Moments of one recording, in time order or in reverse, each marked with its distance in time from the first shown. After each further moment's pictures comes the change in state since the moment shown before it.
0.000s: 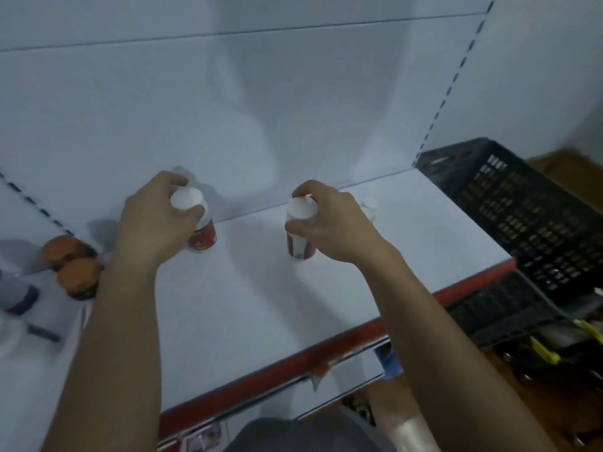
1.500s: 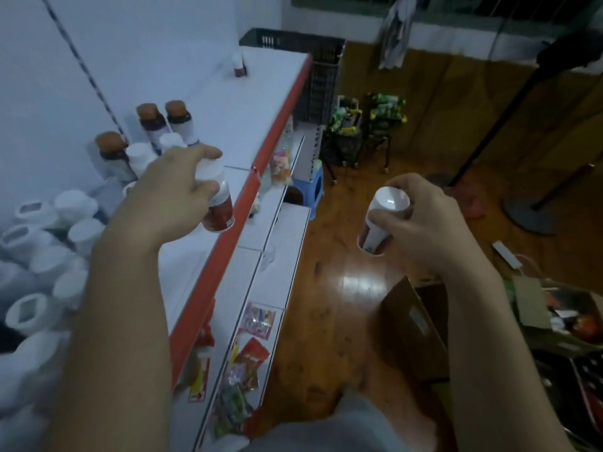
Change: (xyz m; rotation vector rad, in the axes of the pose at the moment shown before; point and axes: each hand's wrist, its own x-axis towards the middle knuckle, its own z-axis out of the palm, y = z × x) left_hand -0.172 -0.281 -0.312 -0.036 -0.718 1.011; right_hand -0.494 -0.404 0.351 -0.089 0.899 0.804
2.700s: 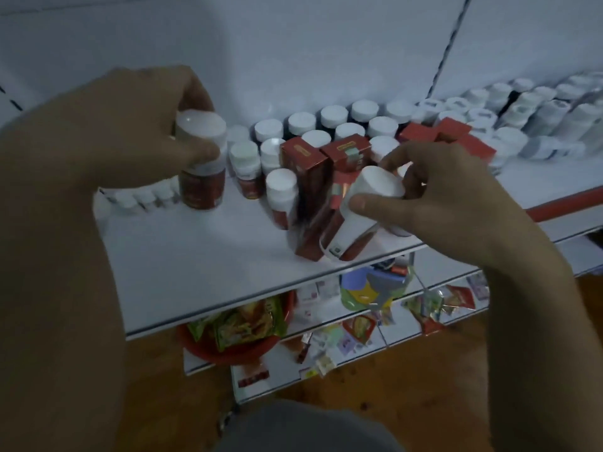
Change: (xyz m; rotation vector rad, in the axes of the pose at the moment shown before) left_hand -0.886 -0.131 -0.295 0.444 0.297 -0.756; right_hand -0.646 -0.343 0.139 0.118 -0.841 -0.909
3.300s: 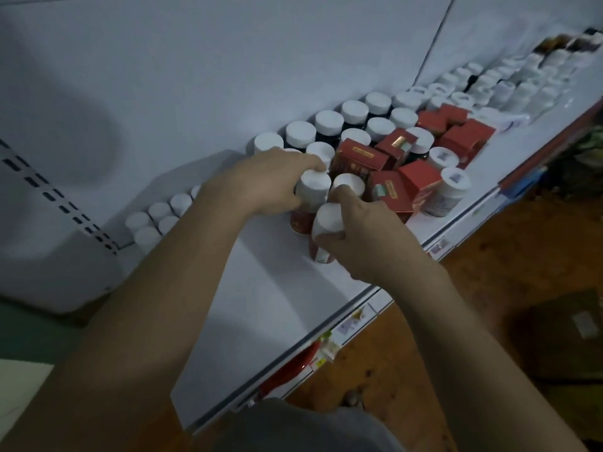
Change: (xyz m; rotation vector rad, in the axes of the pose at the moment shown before) left_hand 0.100 -0.070 0.106 -0.103 -0.314 0.548; right_hand 0.056 -0.105 0.178 -0.371 -0.057 0.399
